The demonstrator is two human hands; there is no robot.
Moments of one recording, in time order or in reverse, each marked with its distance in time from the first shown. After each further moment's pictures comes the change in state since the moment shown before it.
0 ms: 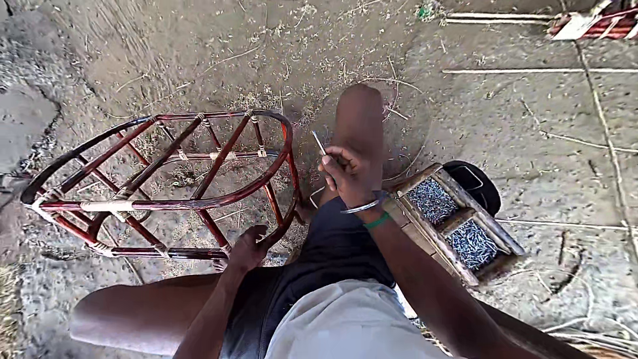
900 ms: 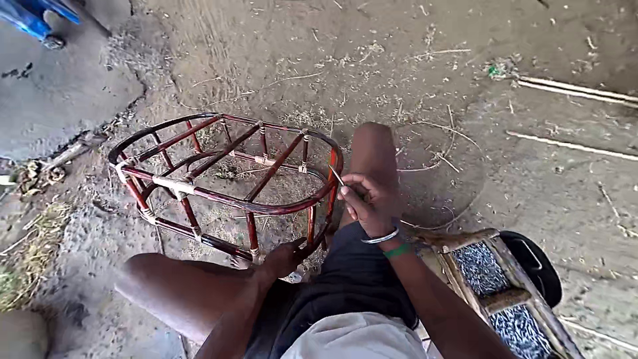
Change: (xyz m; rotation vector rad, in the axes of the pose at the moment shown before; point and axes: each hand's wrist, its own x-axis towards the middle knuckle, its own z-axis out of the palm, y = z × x) left_hand 0.009 0.020 0.004 -0.065 -0.208 -0.074; right_hand 0.020 0.008 0.042 0.004 -0.288 -0.013
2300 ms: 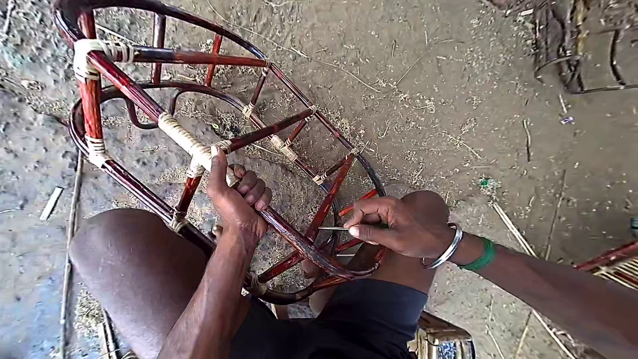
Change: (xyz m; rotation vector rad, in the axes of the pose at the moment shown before) left_hand -0.022 -0.019 -0.178 -2.285 0.997 0.433; right_hand 0.159 -0.056 0.106 -0.581 -1.116 0.538
